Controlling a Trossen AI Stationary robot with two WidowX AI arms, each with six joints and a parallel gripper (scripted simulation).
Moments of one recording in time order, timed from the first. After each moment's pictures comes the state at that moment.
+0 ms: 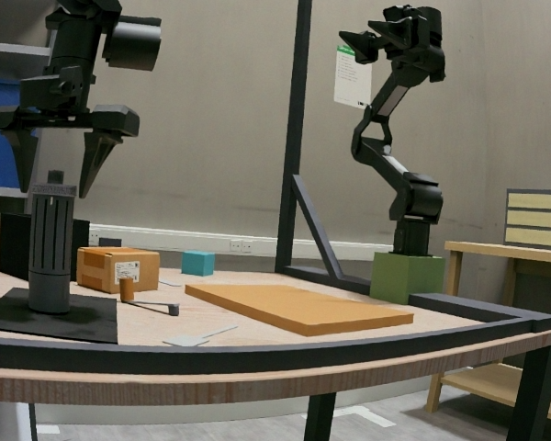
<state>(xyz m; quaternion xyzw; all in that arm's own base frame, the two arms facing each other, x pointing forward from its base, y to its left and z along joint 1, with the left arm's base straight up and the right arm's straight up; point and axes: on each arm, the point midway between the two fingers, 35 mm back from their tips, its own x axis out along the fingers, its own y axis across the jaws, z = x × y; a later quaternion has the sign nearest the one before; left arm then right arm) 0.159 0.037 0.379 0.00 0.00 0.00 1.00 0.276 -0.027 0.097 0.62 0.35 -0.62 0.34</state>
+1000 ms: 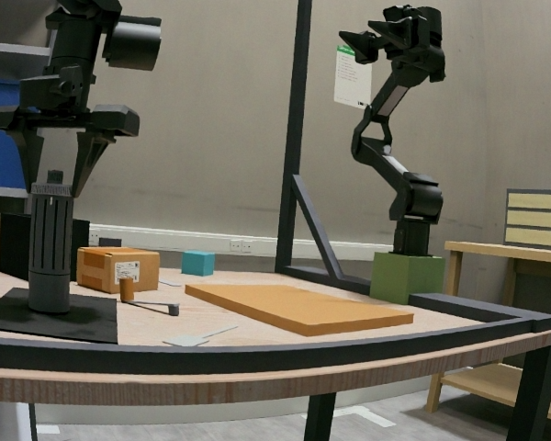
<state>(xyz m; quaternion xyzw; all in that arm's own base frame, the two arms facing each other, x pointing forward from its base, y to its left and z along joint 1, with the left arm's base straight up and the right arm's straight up) 0.159 0.037 0.379 0.00 0.00 0.00 1.00 0.276 -0.027 0.098 0.62 0.35 -0.62 0.34</state>
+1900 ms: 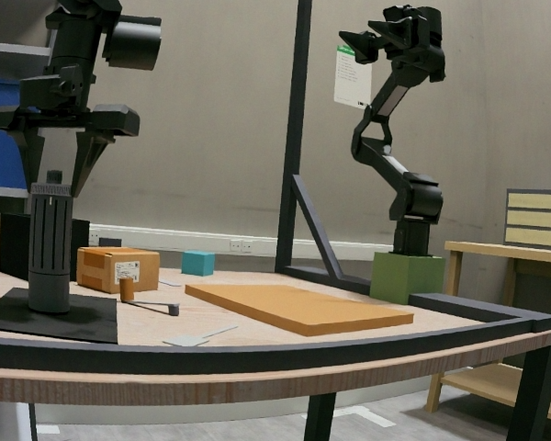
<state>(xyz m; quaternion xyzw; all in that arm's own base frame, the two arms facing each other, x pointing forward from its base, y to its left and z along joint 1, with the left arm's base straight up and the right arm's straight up) 0.159 0.037 0.379 0.00 0.00 0.00 1.00 0.276 -0.027 0.098 0.62 0.35 -0.62 0.34</state>
